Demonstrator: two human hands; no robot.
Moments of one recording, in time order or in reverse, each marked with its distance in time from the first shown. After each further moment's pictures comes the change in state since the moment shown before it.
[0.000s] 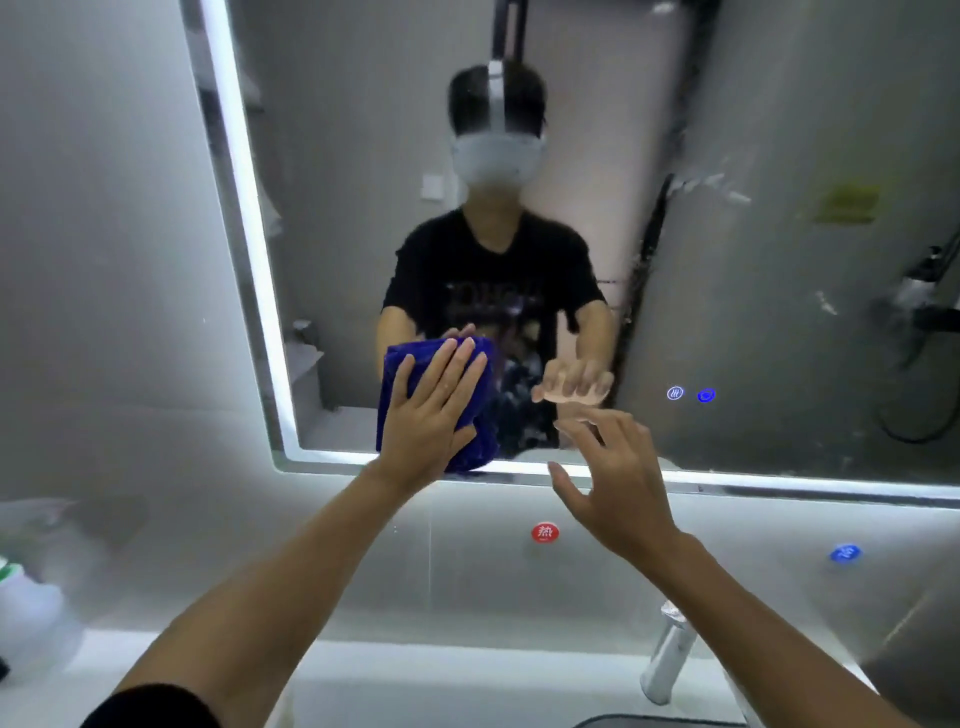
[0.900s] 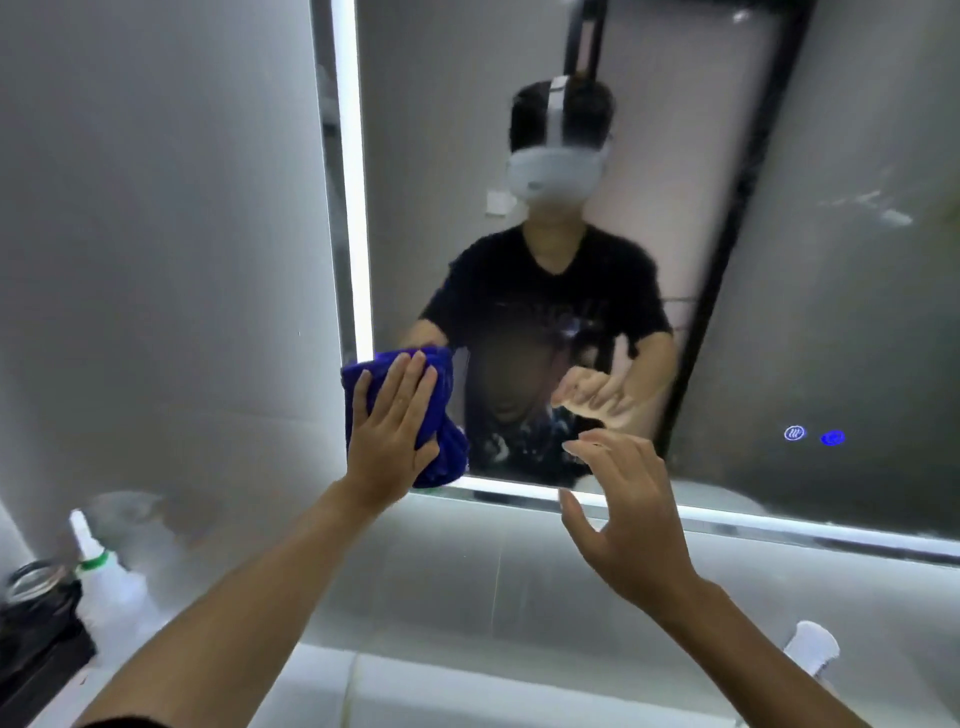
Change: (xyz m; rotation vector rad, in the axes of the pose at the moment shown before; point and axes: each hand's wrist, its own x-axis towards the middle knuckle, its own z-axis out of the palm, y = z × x) left_hand -0.057 -0.108 -0.003 -0.019 0.155 -0.164; right_hand 0.022 -0.076 0.032 0.236 -0.018 0.021
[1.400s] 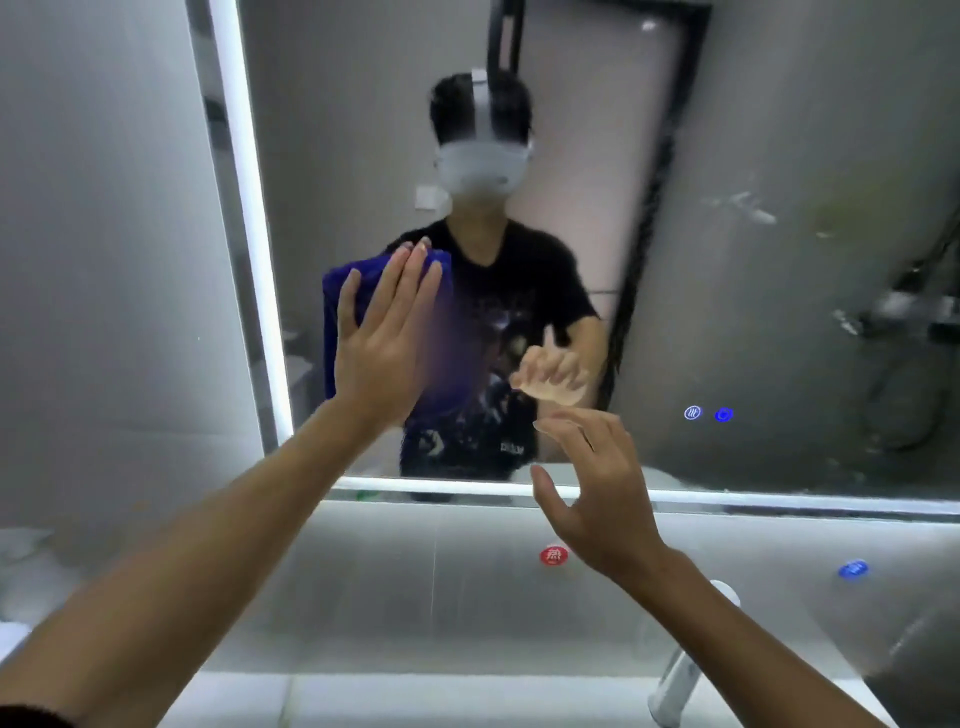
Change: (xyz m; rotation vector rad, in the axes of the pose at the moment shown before) left_hand 0.118 0.061 -0.014 -0.010 0.043 0.065; right_hand 0.005 0.021 -0.042 -0.049 0.060 -0.004
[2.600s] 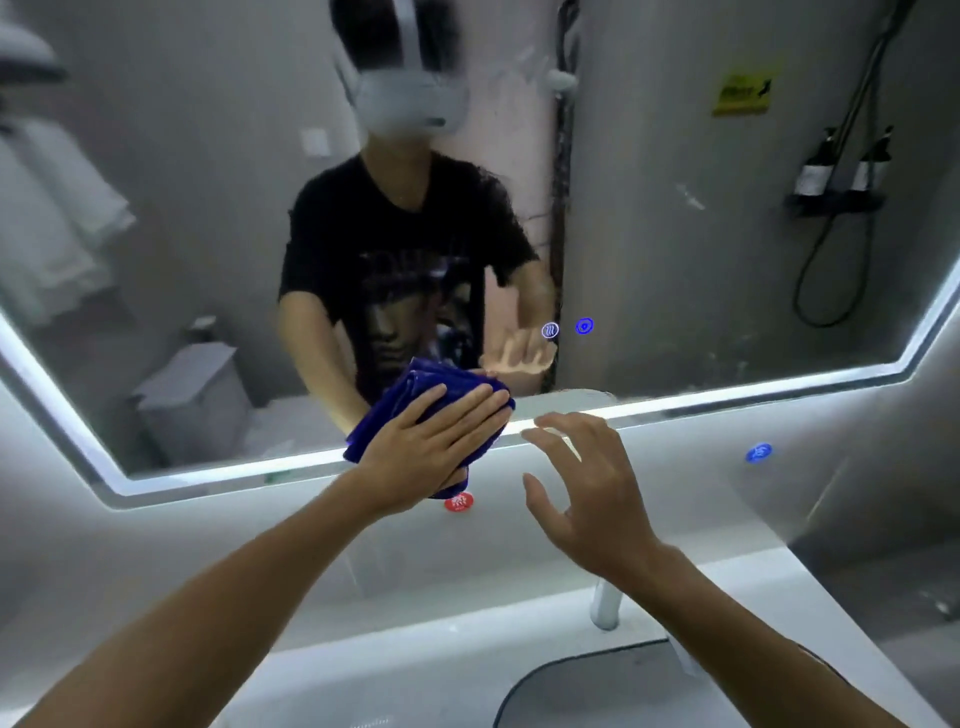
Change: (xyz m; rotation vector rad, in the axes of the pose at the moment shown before) left_hand -0.087 0.165 0.071 0.007 -0.360 0.747; right_hand -0.103 0.102 -0.037 -0.072 -0.028 0.153
